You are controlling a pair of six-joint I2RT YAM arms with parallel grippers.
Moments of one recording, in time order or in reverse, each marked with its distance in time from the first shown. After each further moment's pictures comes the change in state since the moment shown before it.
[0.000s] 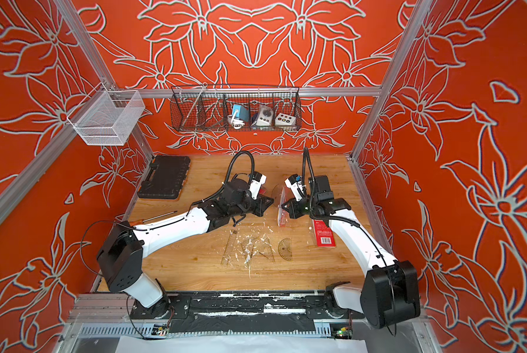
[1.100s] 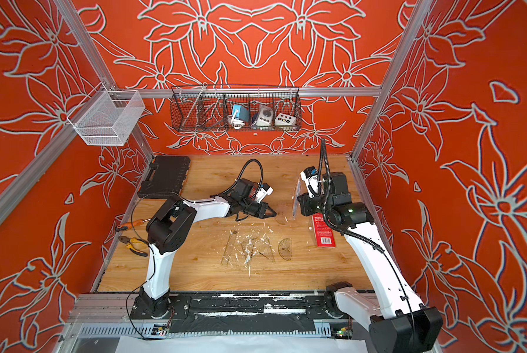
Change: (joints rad) left arm 0.158 0.517 0.191 -0.011 0.549 0.071; right arm -0.022 -0.219 0.133 -0.220 0.245 0.006
